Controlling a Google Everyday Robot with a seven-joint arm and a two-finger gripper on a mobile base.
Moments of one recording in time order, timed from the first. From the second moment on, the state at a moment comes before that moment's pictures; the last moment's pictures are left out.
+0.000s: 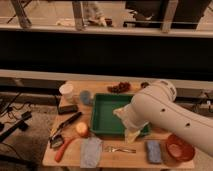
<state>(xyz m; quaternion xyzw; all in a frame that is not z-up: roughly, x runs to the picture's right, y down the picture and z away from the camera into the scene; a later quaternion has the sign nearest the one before) 0.071 0.153 0.594 -0.23 -0.16 -0.15 0.95</state>
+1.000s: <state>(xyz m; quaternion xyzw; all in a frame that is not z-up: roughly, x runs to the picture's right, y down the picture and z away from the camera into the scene) -0.120 0.164 0.590 -0.21 -0.25 -0.25 0.91</state>
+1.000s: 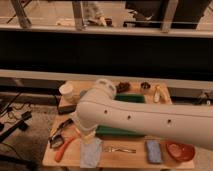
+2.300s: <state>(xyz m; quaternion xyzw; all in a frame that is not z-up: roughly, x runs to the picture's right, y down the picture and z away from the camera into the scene) -0.165 0.179 0.636 -0.24 -0.26 -0.25 0.90</state>
